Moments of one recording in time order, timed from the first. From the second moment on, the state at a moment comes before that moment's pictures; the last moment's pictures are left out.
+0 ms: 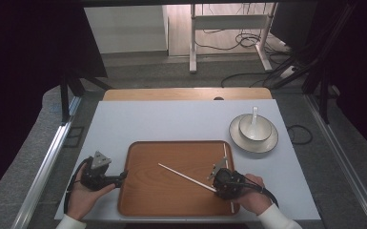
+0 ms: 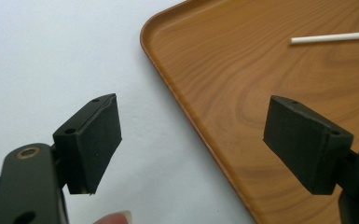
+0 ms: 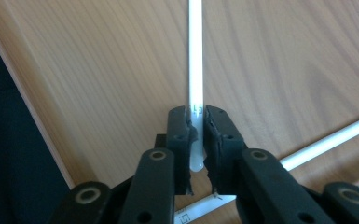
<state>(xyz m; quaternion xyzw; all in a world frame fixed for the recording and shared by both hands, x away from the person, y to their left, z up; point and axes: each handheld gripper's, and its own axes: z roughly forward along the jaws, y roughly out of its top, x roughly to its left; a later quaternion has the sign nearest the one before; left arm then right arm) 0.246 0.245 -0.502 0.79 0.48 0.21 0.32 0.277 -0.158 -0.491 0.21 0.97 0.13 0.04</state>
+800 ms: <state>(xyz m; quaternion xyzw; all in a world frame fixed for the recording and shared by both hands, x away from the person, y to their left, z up) 0.247 0.246 -0.501 0.79 0.48 0.21 0.33 0.295 -0.108 -0.456 0.18 0.94 0.27 0.06</state>
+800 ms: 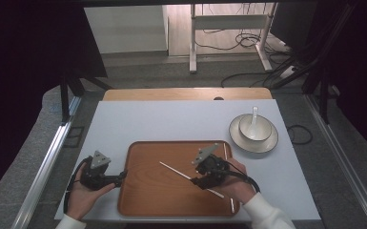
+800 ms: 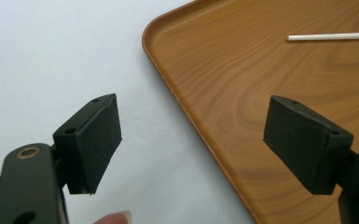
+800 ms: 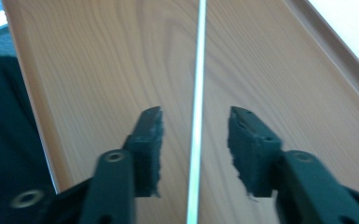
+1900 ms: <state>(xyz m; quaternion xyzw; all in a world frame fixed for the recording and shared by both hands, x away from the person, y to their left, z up) 0.246 0.247 -0.501 0.79 0.48 0.21 0.32 0.341 -0.042 -0.505 0.22 0.95 0.23 0.06</state>
